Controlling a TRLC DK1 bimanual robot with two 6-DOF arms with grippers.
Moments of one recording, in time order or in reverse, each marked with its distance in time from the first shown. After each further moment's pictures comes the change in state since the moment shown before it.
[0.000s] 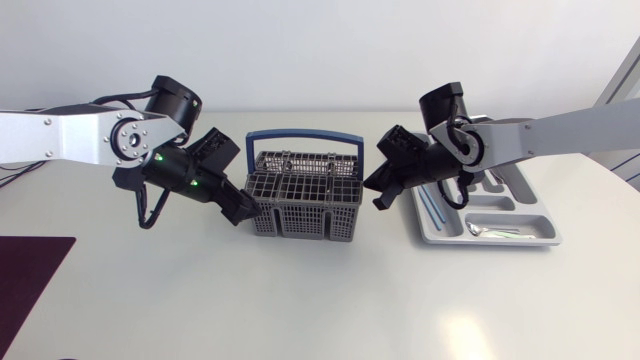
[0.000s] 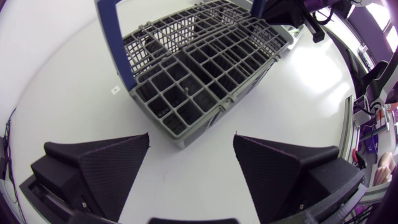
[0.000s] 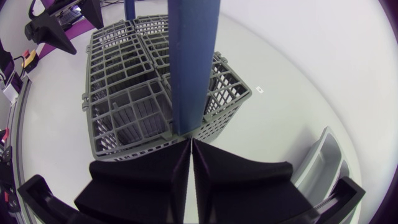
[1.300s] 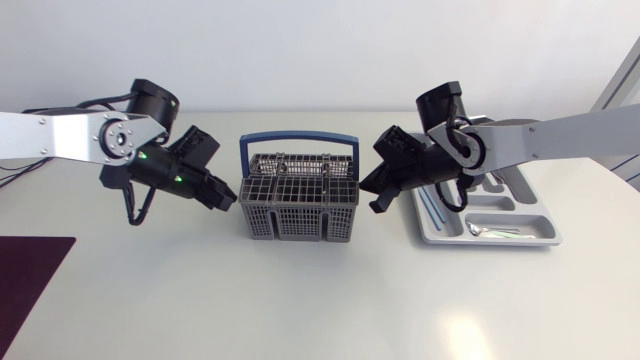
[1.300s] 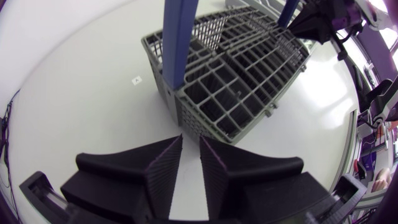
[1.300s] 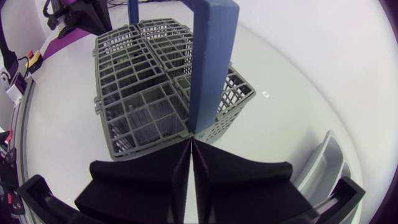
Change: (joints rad) left arm 0.113 0.042 -0.004 0.043 0.029 0.002; right arm 0.027 -0.037 -0.027 0.000 0.000 0.022
